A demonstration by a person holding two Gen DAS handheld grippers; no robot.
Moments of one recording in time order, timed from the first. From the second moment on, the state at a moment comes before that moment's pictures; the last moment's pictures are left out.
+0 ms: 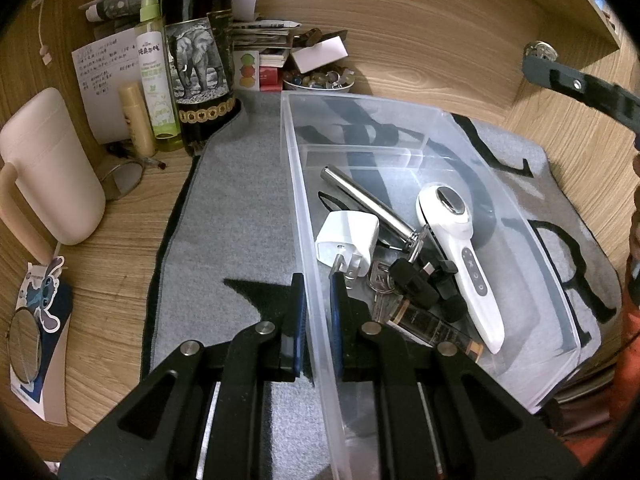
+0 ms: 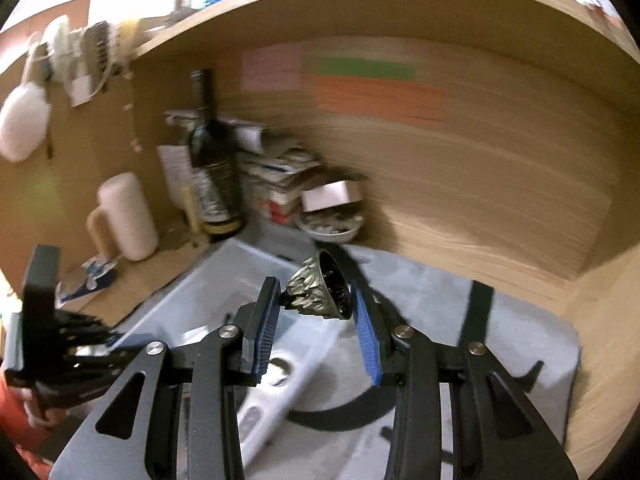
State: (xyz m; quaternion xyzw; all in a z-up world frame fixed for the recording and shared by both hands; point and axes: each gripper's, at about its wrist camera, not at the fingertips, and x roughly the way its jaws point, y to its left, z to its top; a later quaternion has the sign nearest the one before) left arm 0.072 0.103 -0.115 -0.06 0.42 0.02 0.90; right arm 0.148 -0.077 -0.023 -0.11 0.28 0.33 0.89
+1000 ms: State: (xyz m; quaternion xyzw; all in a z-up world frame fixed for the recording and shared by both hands) left arm 0.071 0.102 -0.115 -0.06 0.42 0.01 0.90; right arm 0.143 -0.008 -0.103 -0.22 0.40 0.39 0.80
